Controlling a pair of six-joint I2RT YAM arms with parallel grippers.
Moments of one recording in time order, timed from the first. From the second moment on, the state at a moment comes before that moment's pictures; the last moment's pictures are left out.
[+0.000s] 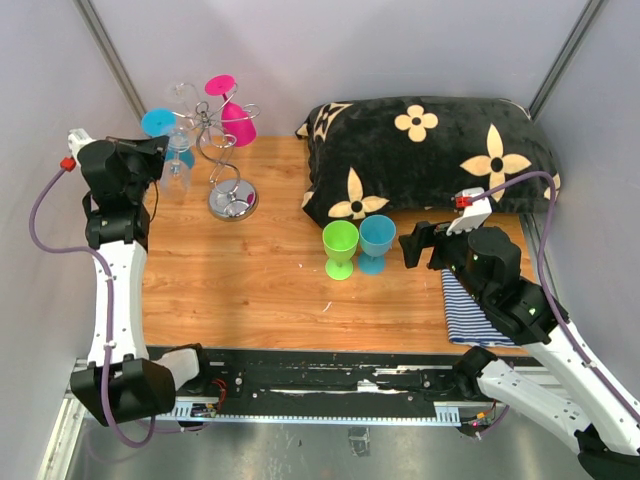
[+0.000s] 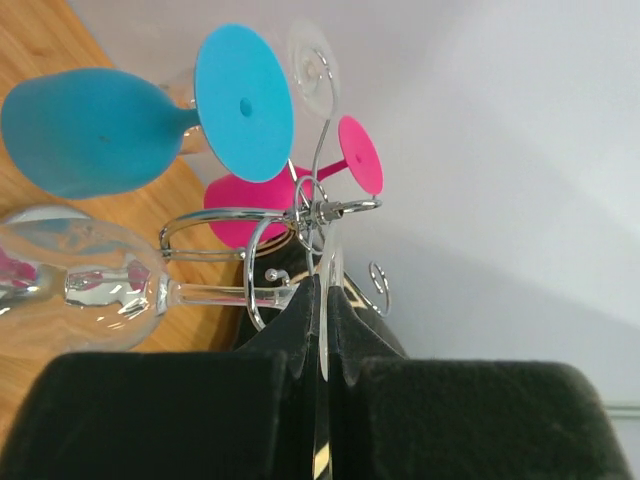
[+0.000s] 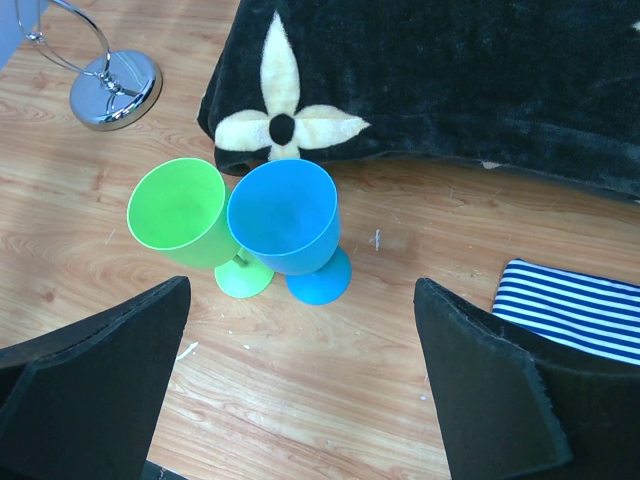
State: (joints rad) left arm 0.23 1.13 1.23 -0.19 0.07 -1.10; right arm 0.68 0.68 0.93 -0.52 0.32 0.27
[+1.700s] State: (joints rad) left arm 0.23 1.17 1.19 -0.05 0.08 -1.13; right arm 0.68 0.69 0.91 -0.53 0.33 0.27
